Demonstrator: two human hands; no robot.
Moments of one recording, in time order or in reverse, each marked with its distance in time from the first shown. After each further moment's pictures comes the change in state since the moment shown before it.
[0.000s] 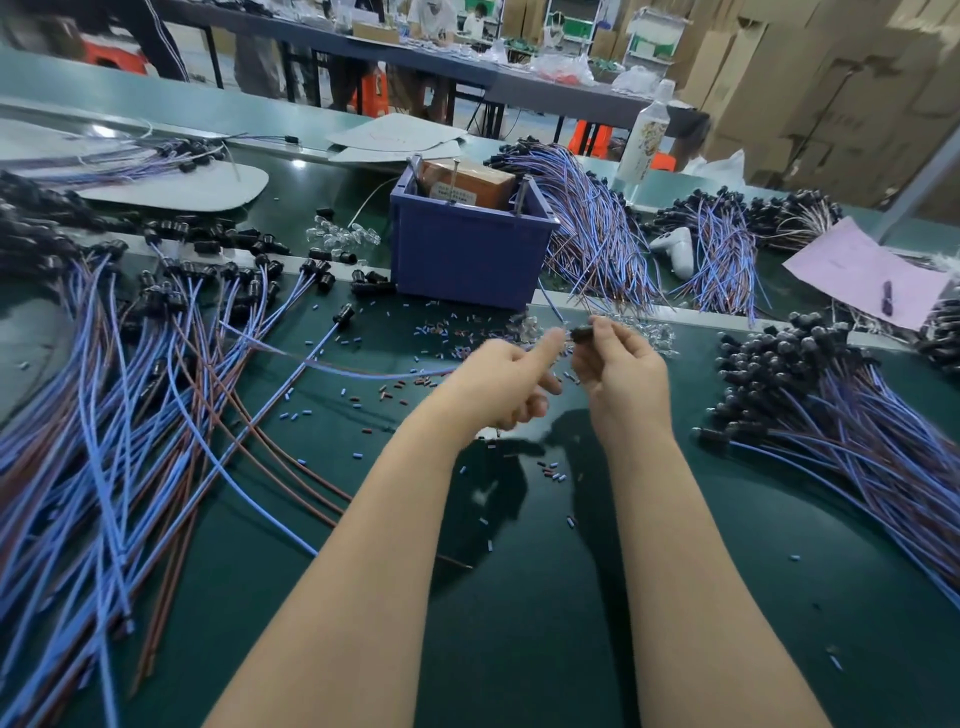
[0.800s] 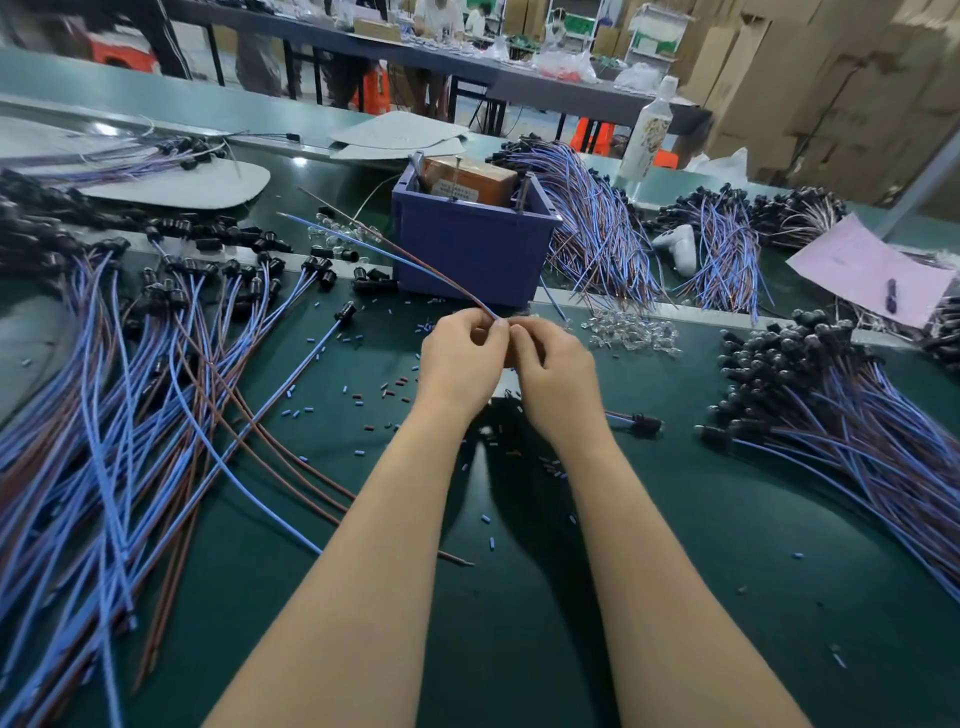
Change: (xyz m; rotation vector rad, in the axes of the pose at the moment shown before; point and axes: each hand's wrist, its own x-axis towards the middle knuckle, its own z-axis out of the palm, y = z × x) left_hand 0.014 -0.019 -0.009 -0.017 0.436 0.205; right_hand -0.028 0.014 0.027 -0.856 -0.321 -0.468
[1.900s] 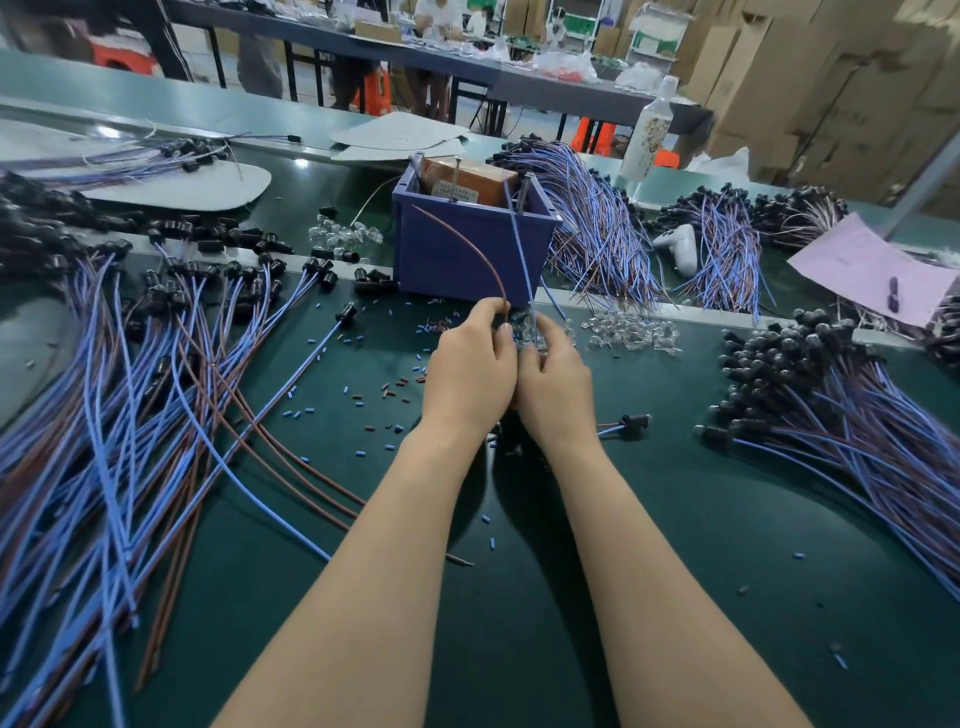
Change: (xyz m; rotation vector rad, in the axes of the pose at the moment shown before) left_hand -0.007 0.000 0.007 0.258 0.062 0.189; right_hand -0.003 0.001 0.007 0.012 0.033 0.239
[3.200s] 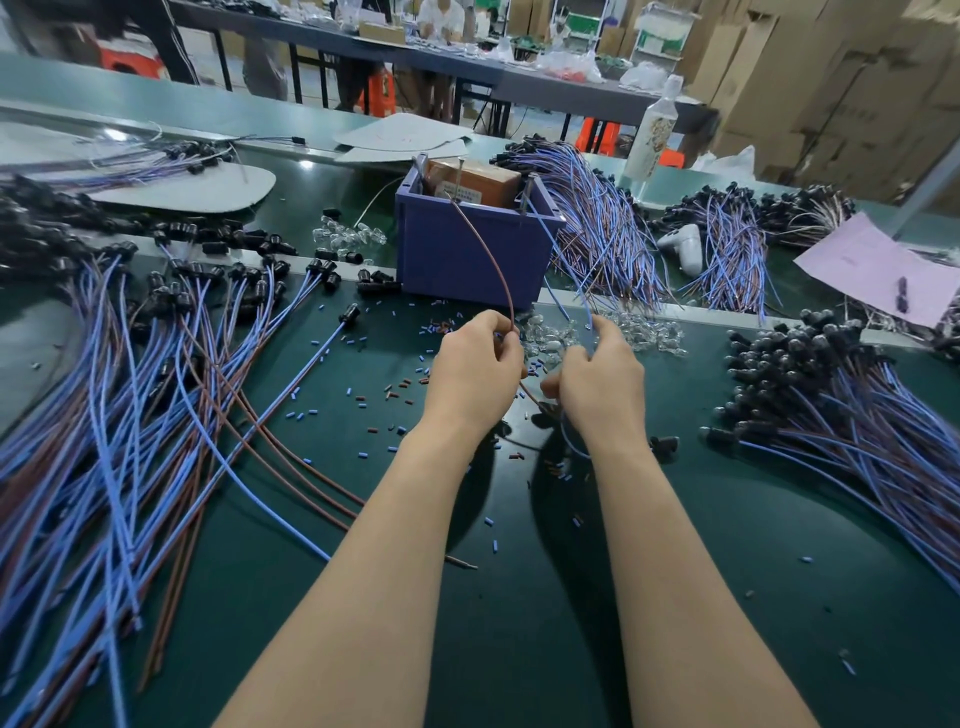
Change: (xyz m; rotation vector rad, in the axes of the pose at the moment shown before) left_hand 0.002 -0.005 0.001 -0.029 -0.081 -0.060; right_hand 0.012 0.009 -0.027 -0.128 0.077 0.144
